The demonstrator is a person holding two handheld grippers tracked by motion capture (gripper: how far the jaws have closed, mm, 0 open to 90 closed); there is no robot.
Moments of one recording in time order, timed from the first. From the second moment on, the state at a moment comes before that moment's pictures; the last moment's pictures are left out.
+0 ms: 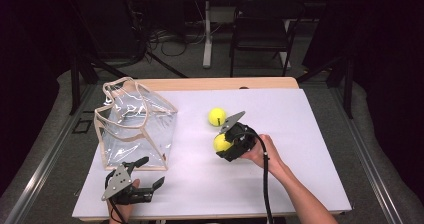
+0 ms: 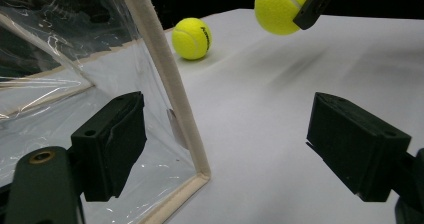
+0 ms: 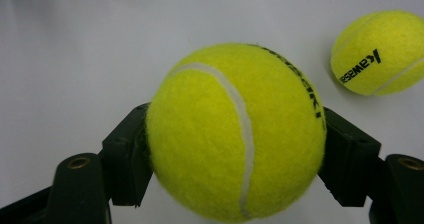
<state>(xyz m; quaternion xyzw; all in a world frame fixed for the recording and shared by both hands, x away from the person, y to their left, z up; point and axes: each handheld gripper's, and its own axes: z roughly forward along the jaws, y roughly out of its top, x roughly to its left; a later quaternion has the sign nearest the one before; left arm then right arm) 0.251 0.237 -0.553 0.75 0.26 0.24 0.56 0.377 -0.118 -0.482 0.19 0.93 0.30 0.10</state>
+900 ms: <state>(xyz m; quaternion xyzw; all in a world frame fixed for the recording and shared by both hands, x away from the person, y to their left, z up) 0.253 0.235 -0.553 0.76 0.25 0.24 0.55 0.396 -0.088 -0.477 0.16 0.94 0.30 0.10</state>
